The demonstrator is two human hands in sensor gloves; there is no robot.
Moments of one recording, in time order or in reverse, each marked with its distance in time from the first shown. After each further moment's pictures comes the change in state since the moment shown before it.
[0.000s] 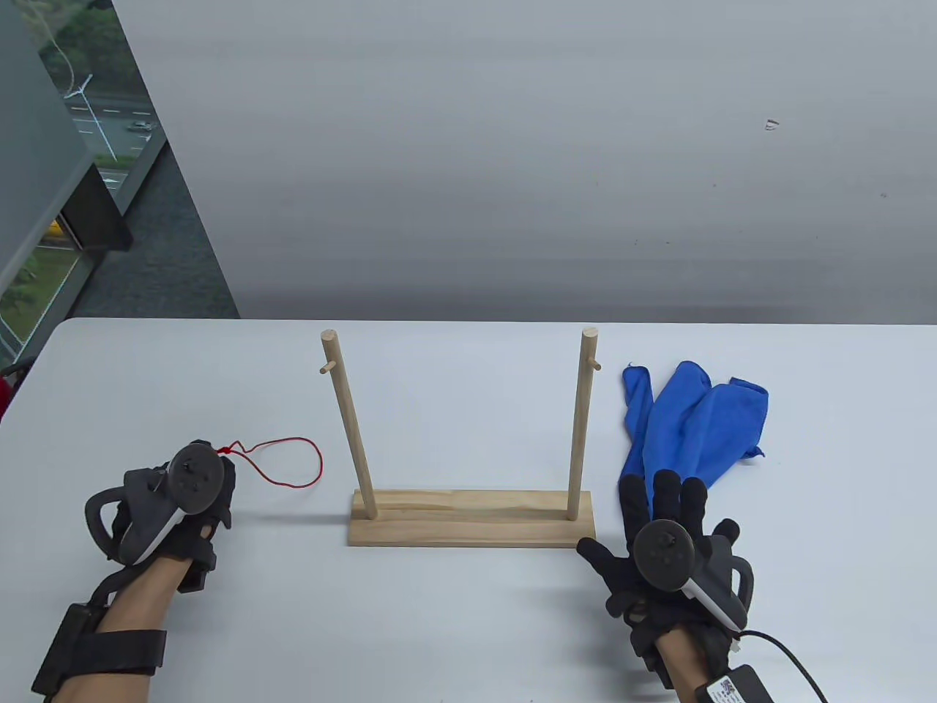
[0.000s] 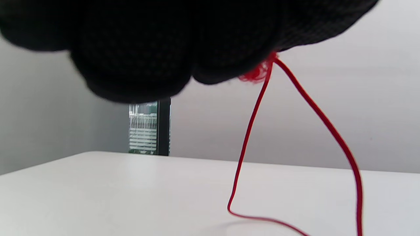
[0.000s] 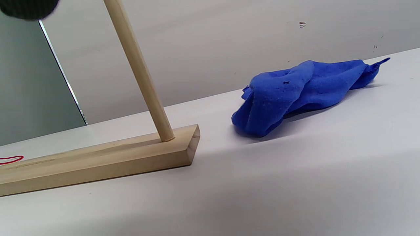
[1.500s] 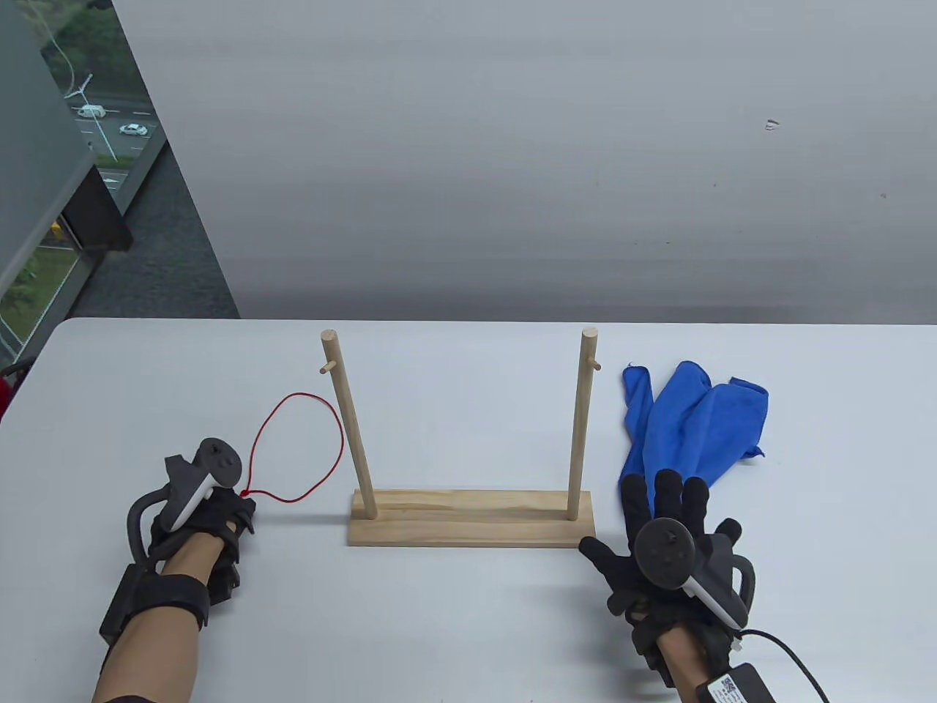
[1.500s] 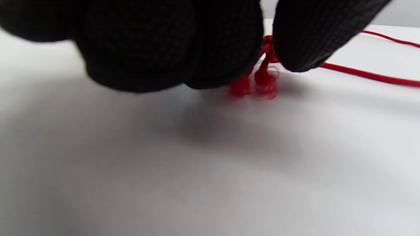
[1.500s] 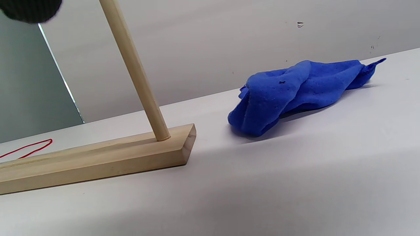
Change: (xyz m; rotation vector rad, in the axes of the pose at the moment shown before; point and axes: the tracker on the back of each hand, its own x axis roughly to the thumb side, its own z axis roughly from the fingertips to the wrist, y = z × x) left_hand -0.020 -0.145 -0.029 -0.577 0.256 -0.034; right_hand 0.000 -0.002 0.000 0.006 0.010 0.009
